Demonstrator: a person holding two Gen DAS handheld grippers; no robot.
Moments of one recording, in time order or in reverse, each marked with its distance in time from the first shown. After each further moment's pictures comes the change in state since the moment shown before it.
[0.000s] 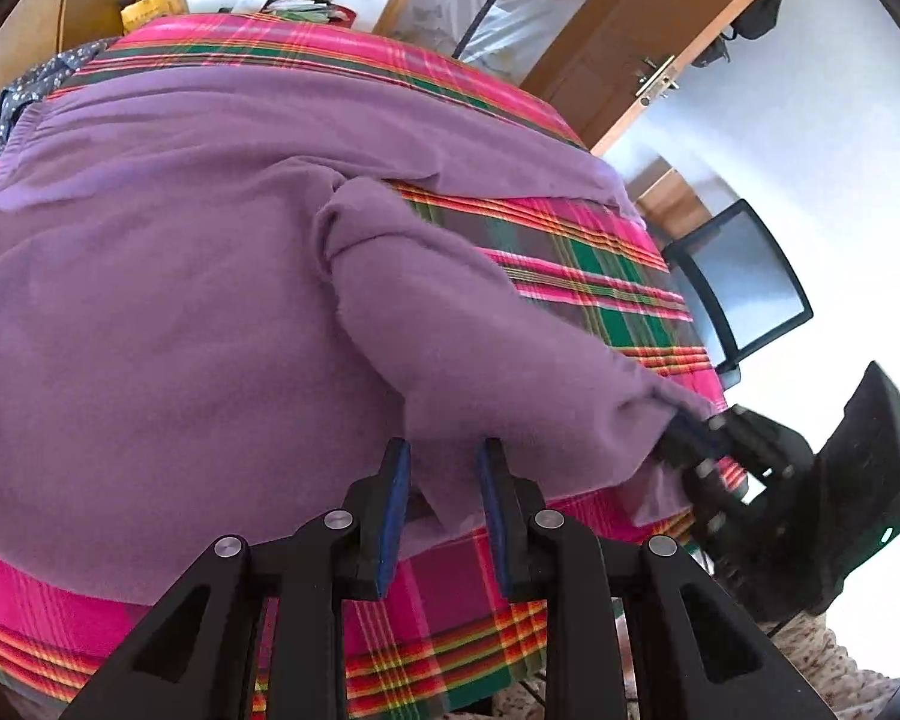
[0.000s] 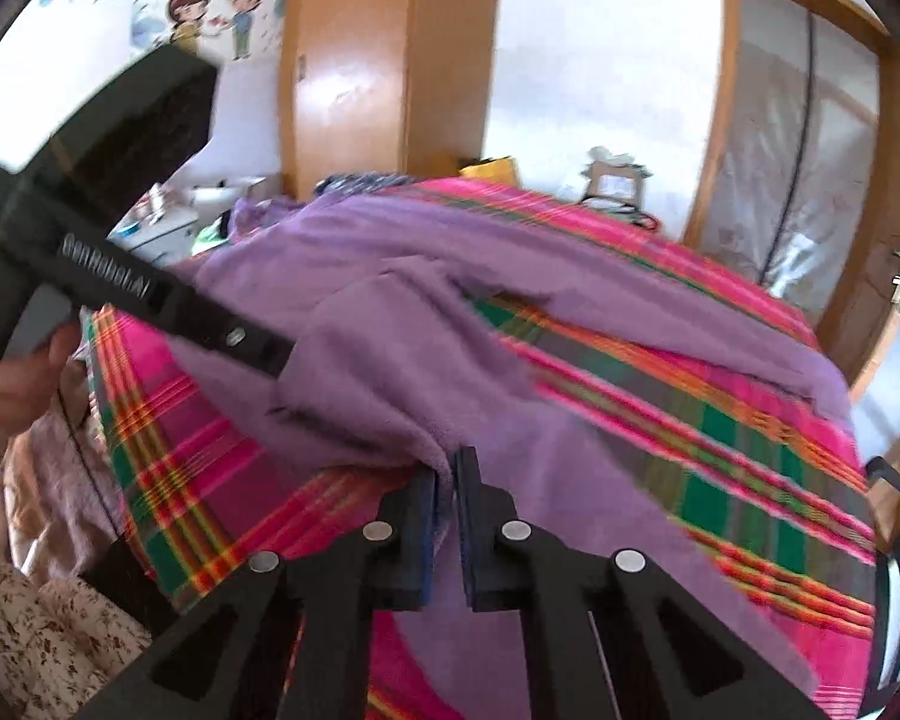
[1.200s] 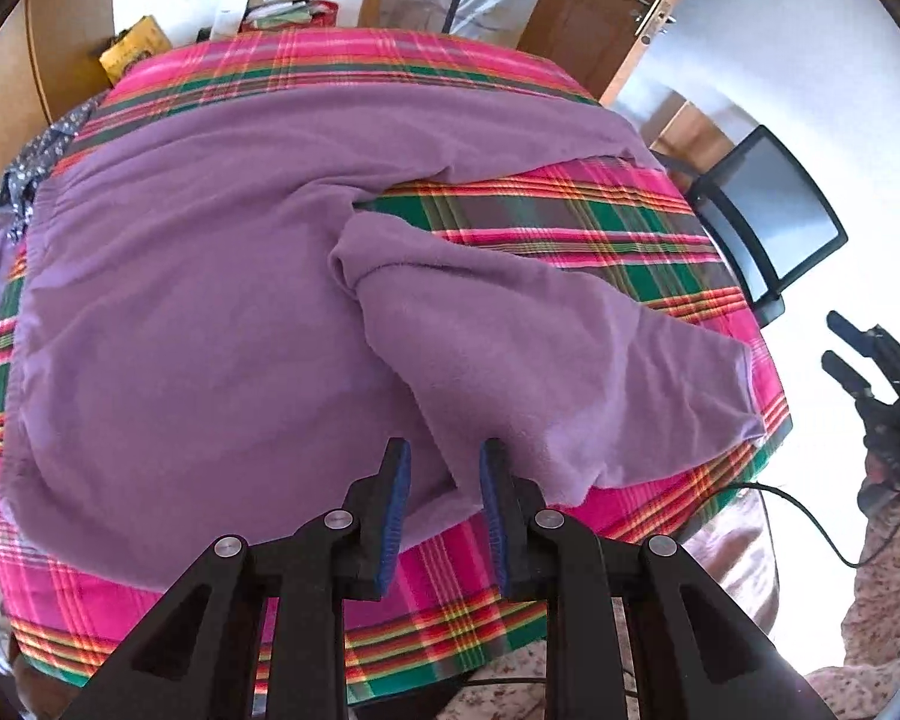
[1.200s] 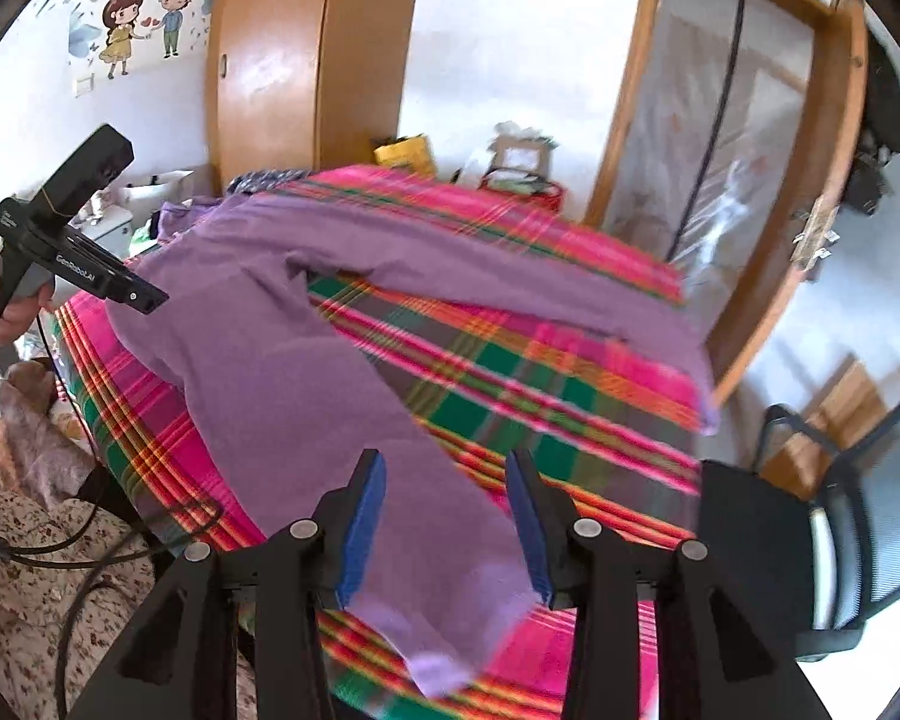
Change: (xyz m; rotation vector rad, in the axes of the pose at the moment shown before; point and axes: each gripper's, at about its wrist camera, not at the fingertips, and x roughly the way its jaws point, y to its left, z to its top) left arm -0.029 -0.012 0.009 0.141 0.097 0.152; right arm -0.128 -0.086 -0.015 0.016 0.080 -0.155
